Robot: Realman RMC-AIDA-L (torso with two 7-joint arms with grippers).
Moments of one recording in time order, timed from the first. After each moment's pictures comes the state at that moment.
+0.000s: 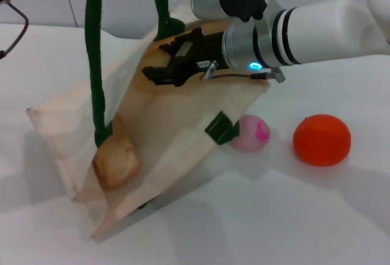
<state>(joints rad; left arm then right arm) -0.69 -1.83 0.36 0.31 -1.50 -1.95 1.46 1.02 2.04 -1.83 -0.64 -1.61 -0.65 1.92</state>
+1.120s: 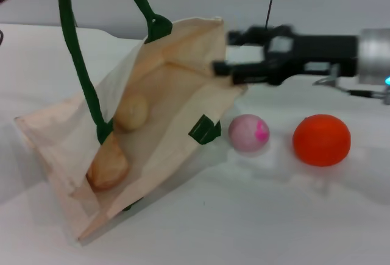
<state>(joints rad) -0.61 -1.82 0.32 0.31 -1.49 -1.67 1.51 0.69 2.02 -1.13 -0.73 -1.59 -1.35 1.55</state>
